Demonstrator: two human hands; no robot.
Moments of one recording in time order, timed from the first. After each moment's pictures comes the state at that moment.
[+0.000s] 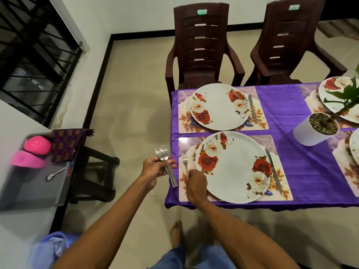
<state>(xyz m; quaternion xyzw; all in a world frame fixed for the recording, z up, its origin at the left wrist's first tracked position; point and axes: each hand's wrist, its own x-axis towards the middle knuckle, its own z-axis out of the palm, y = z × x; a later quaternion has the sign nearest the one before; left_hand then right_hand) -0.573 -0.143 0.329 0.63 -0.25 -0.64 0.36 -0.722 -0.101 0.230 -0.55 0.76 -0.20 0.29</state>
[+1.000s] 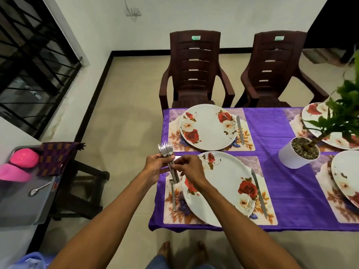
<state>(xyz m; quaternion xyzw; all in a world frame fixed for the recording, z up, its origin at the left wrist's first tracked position) -0.635 -0.213 0.361 0.60 -0.24 -0.65 0.40 -0.779 -0.197 0.339 -0.51 0.60 -0.34 0.51</state>
